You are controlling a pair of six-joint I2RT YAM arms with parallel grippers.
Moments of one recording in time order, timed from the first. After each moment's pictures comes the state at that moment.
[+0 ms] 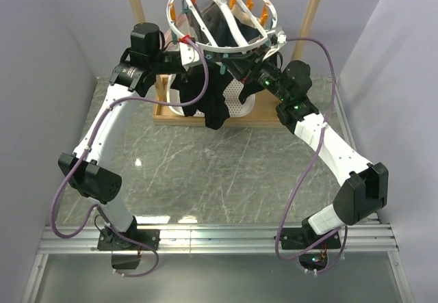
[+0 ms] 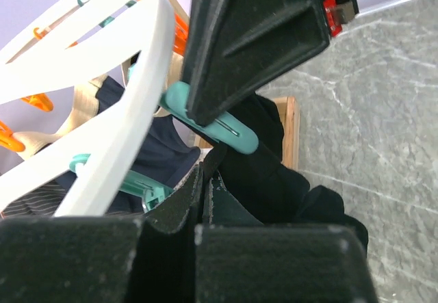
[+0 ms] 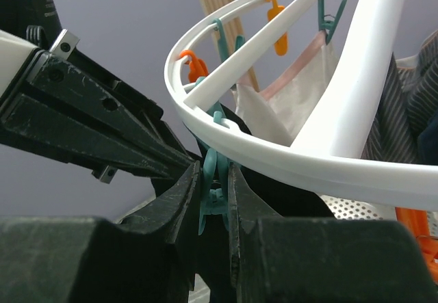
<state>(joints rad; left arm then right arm) -0.37 1.70 1.97 -0.48 0.95 0.72 0.44 1.49 1.36 0.44 -0.45 0.43</state>
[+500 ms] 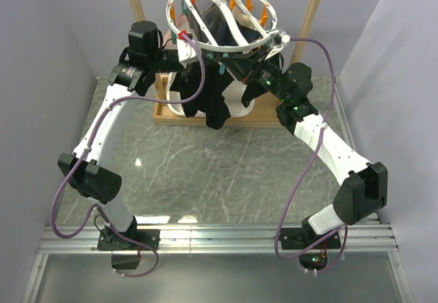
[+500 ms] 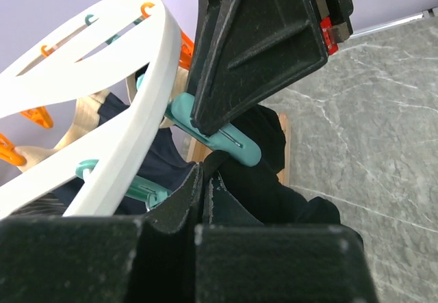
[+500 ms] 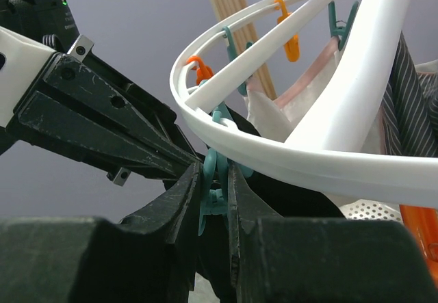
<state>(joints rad) -0.36 1.70 1.97 -0.42 1.00 0.63 0.44 1.49 1.34 0.51 -0.47 0.53</state>
